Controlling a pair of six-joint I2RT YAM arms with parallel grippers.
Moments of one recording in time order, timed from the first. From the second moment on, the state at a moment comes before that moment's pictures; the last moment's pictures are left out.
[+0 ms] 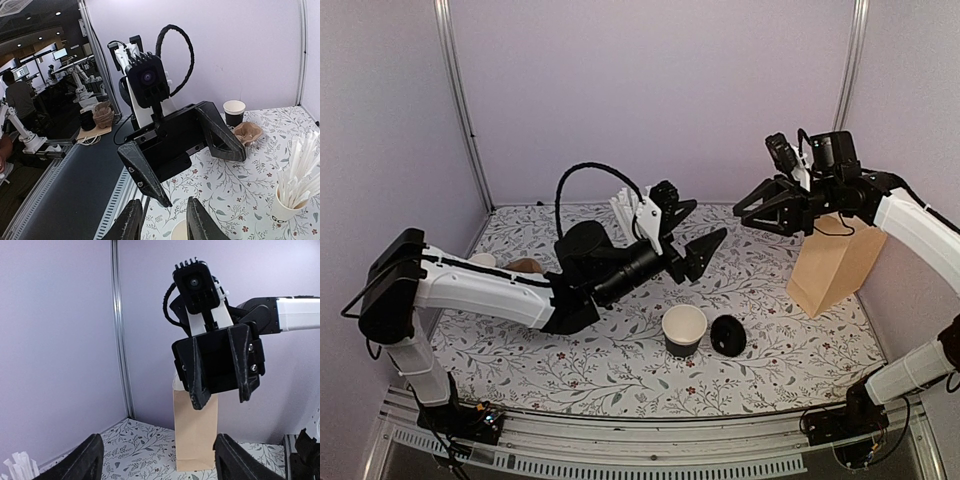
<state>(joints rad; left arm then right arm) -1.14 1.75 1.08 0.98 -0.13 0.11 0.38 1.36 1.32 -0.53 -1.39 -0.36</state>
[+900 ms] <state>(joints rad) -1.12 1.48 0.97 0.47 -0.15 -0.04 0.36 1.26 0.96 -0.79 -0.63 -0.81</state>
